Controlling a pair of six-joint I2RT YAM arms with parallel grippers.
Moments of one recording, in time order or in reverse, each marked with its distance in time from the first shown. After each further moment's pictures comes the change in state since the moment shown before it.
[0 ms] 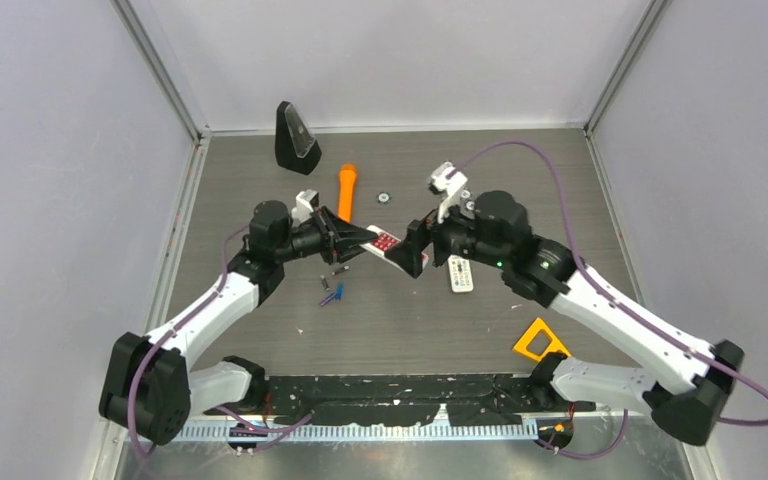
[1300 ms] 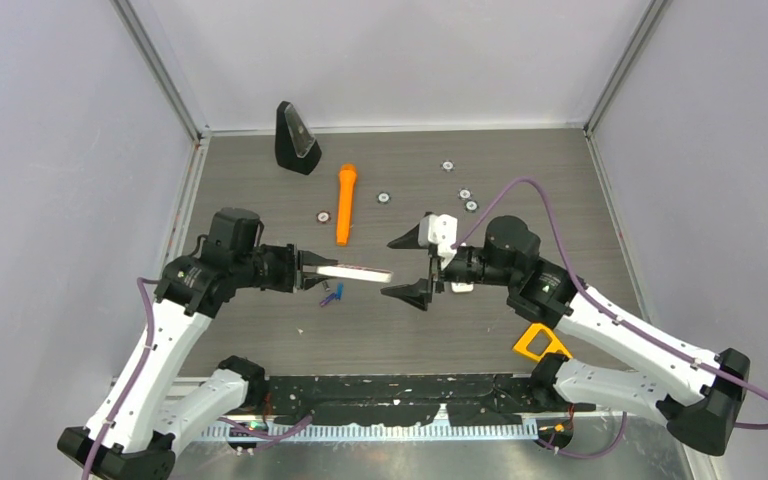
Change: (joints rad) left arm 0.000 -0.310 0.383 -1.259 -0.301 -0.357; right arm 0.053 -0.163 -0.196 0.326 -0.330 -0.385
